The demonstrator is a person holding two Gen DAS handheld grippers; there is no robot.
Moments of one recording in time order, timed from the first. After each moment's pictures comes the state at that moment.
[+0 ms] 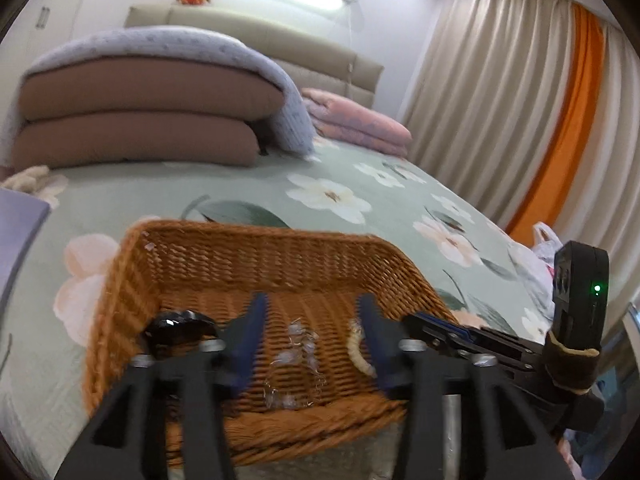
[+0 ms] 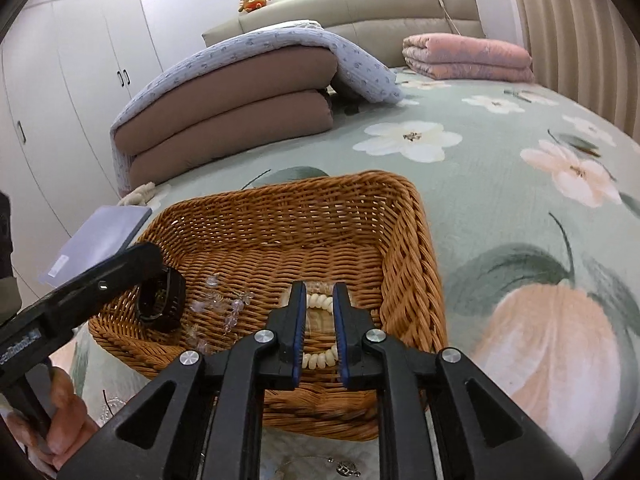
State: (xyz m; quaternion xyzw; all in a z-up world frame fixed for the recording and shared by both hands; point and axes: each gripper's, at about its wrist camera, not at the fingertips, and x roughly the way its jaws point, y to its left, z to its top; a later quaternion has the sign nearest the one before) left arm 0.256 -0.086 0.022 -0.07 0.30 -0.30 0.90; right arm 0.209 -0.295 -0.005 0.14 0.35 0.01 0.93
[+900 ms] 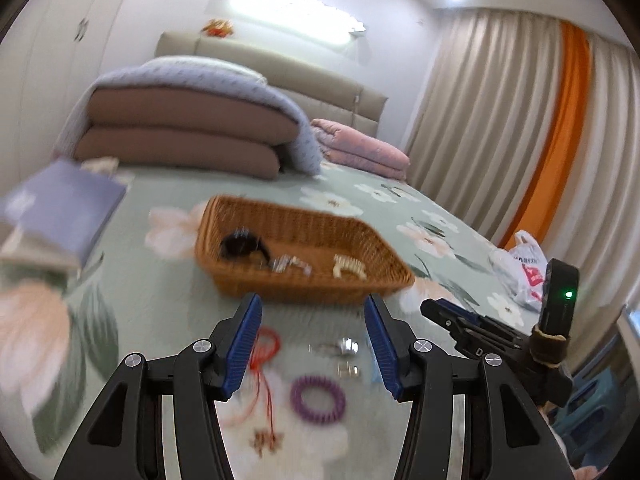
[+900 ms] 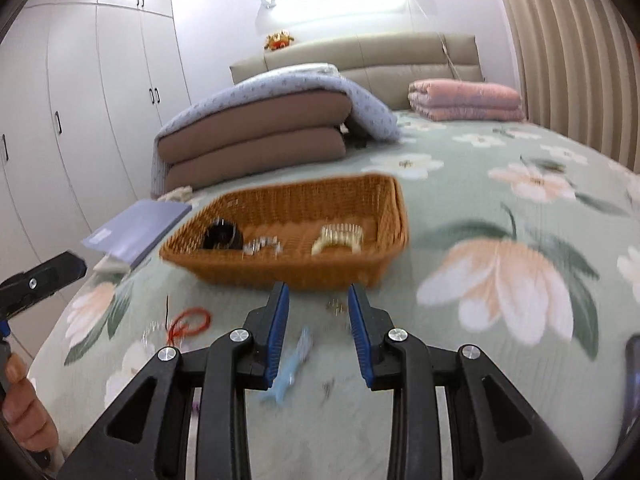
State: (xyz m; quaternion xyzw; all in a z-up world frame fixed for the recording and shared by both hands) left arm 0.089 0.010 0.041 -0.11 0.27 -0.28 0.92; right arm 0.060 -0.261 0.004 0.11 0.28 0.01 0.95
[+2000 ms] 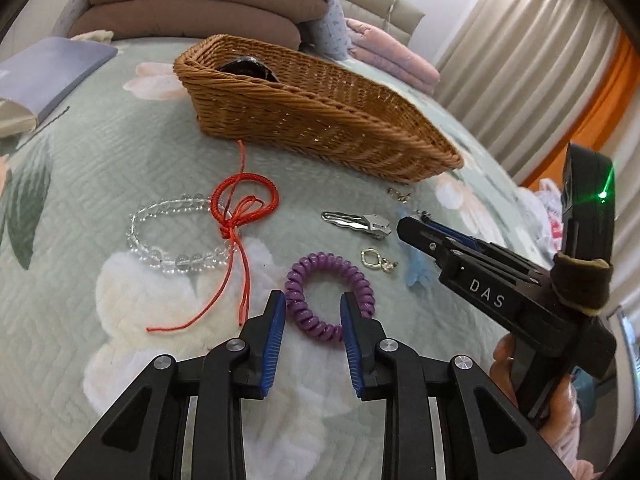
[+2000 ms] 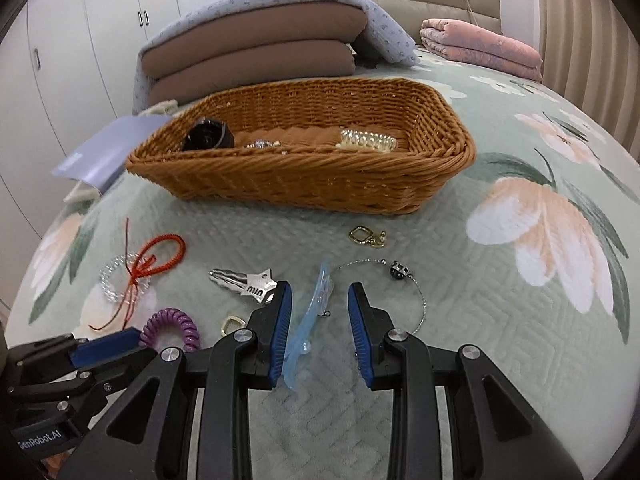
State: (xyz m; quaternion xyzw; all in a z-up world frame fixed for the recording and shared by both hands) left arm 0.115 -0.035 -0.056 -0.09 0.45 -0.26 0.85; right arm 0.113 -0.224 -0.046 0.05 0.41 0.01 0.91
